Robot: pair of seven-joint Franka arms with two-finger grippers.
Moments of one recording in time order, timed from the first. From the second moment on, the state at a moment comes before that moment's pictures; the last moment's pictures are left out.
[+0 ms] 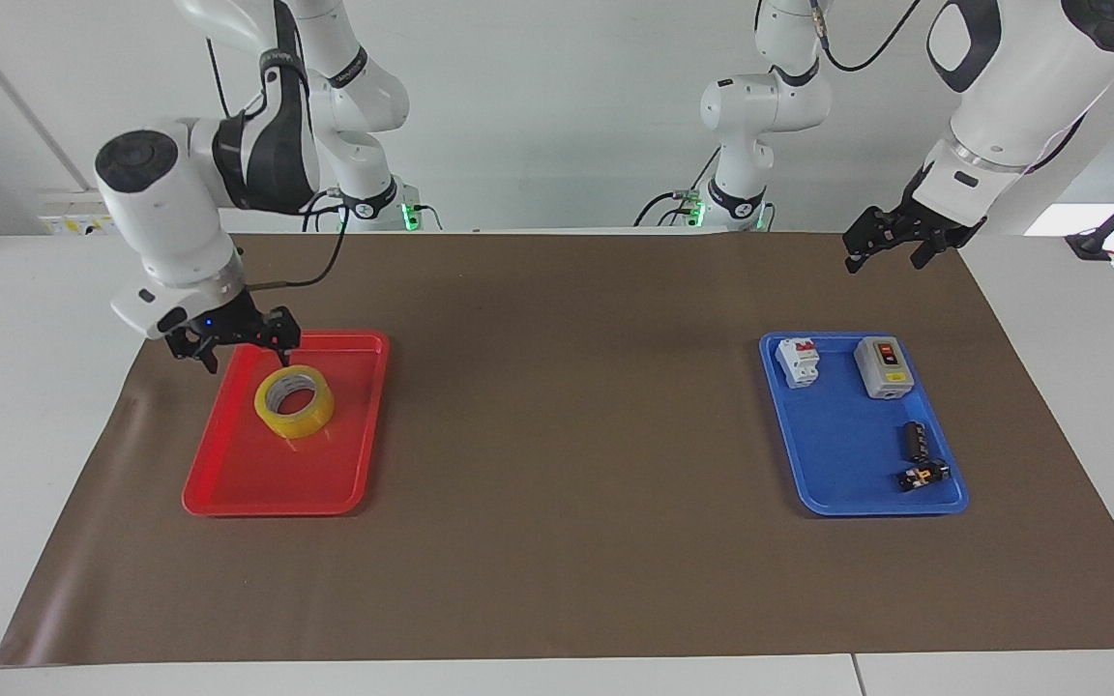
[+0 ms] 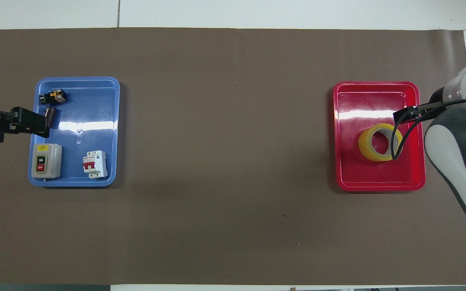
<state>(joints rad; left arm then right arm) 0.00 -0.02 -0.08 -1.63 -0.03 1.52 -0.08 -0.07 -0.01 0.05 -1.81 -0.08 1.80 -0.03</state>
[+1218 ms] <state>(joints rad) 0.00 -0.02 -0.08 -1.63 -0.03 1.52 -0.08 -0.12 -0.01 0.04 -1.57 -0.03 1.48 0.17</state>
